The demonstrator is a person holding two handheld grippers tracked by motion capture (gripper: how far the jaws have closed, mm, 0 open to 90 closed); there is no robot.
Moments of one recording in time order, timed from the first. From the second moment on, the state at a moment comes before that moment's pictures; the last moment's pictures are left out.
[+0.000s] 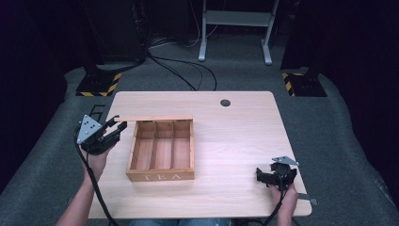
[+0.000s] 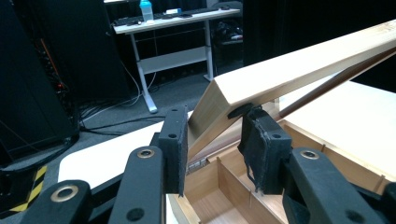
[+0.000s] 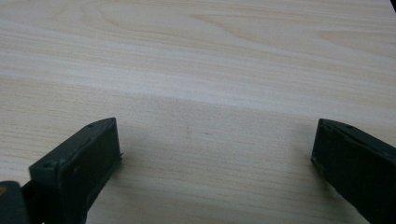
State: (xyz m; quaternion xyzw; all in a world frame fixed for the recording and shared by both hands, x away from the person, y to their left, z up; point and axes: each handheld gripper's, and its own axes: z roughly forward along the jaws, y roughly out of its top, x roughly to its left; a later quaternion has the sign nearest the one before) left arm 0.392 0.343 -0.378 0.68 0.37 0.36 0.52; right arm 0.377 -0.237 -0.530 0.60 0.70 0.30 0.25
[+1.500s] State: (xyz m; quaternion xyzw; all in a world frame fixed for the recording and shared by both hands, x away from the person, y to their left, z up) left arm 0.342 0.346 -0.440 0.70 0.37 0.33 0.51; right arm 0.377 -0.237 -0.530 0.60 0.70 0.30 0.25
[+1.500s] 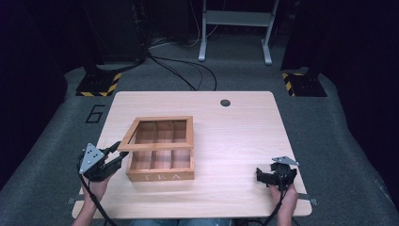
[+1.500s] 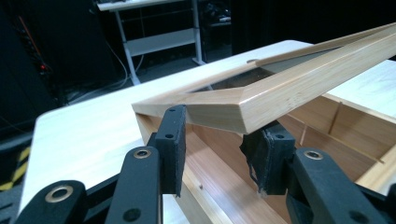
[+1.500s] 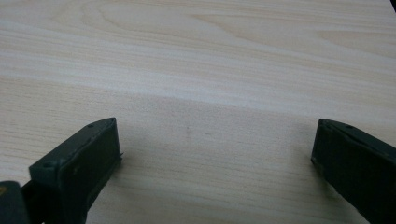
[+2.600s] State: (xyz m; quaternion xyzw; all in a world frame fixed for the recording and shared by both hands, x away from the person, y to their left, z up) left arm 0.334 0.348 -0.486 0.73 0.41 0.25 0.48; right arm 0.377 -0.237 -0.530 0.60 0.70 0.30 0.25
